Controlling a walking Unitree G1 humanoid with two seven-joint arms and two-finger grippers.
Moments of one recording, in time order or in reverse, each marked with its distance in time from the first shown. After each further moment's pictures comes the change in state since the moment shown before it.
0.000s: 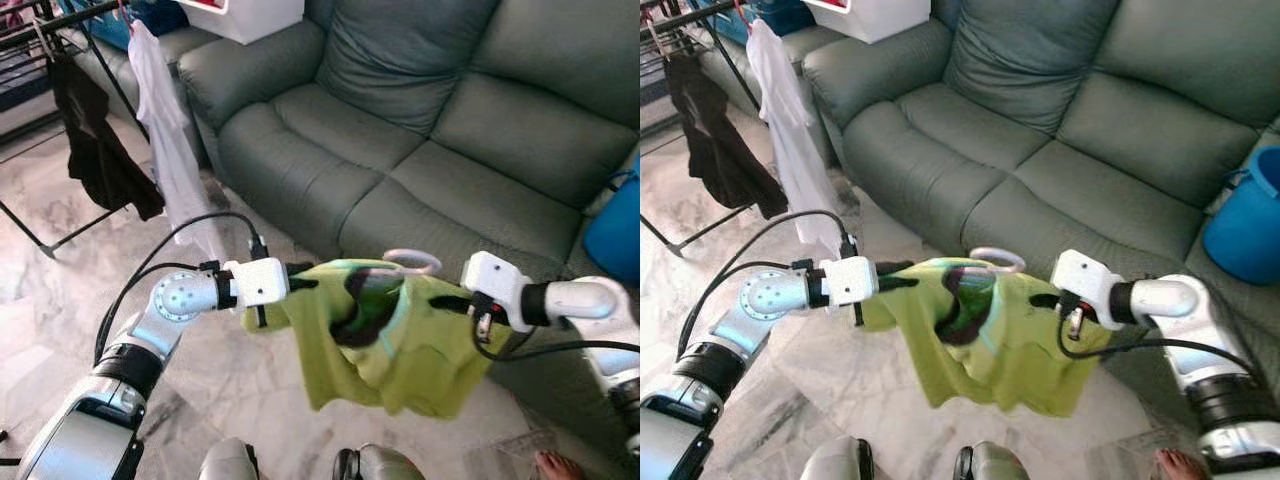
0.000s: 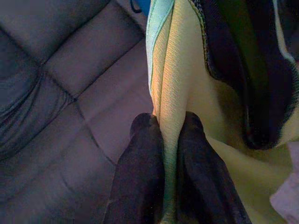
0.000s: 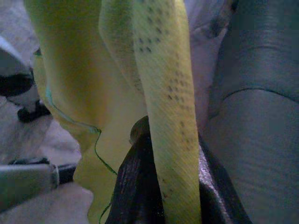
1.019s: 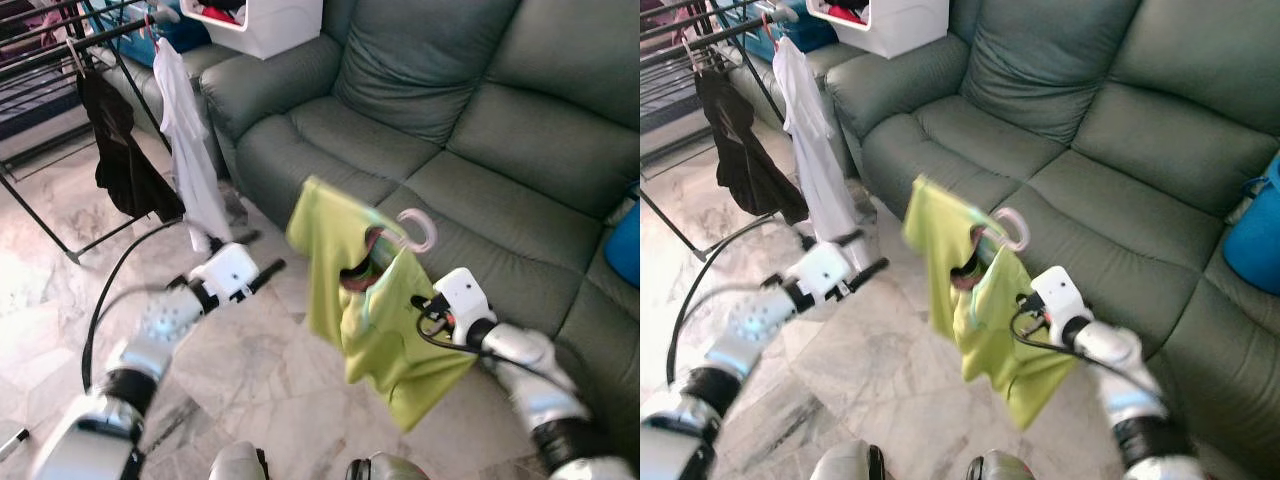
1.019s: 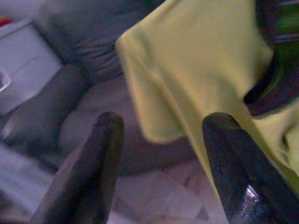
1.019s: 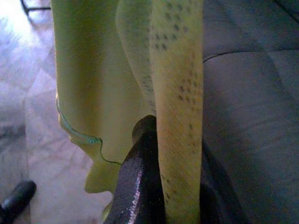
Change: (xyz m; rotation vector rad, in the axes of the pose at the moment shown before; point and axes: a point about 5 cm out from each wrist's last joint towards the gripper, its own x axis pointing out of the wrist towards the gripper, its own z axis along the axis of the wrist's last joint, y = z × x) left arm -0.023 -0.005 -0.036 -0.229 0.126 0.532; right arm 0.056 0.047 -0.028 0.444 -0.043 -0.463
